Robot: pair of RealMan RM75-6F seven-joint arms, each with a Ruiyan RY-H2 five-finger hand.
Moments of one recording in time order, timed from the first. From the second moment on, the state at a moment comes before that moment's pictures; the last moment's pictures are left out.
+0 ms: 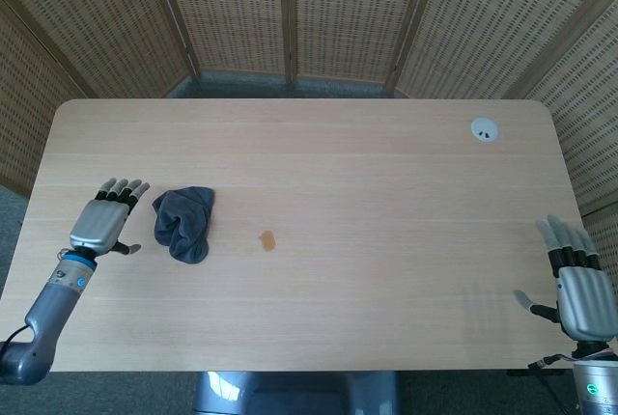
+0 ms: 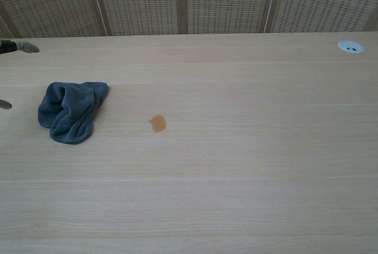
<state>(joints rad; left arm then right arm) -0.50 -1.31 -0.16 -1.41 1.18 0.89 0.29 0.07 -1.10 0.10 -1.73 -1.48 1.51 -0.03</state>
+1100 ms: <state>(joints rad) -0.67 -1.63 -0.06 -0.99 1.32 0.83 0.26 0.07 -1.08 0.10 -1.73 -1.46 1.51 0.01</state>
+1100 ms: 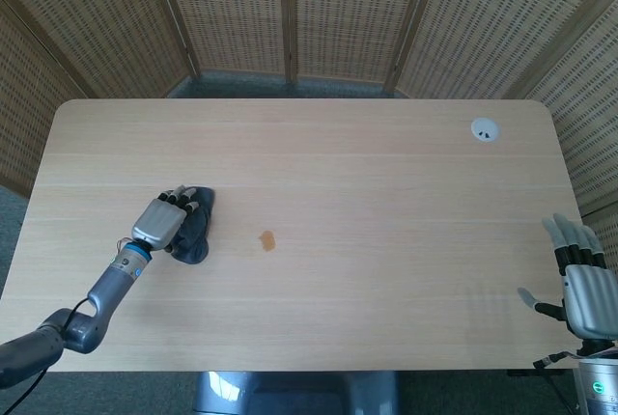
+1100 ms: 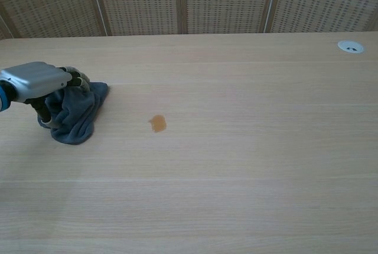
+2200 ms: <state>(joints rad) -0.68 -1.46 -0.18 -1.25 1.45 1.19 0.20 0.07 -1.08 0.10 -1.73 -1.46 1.50 0.00</state>
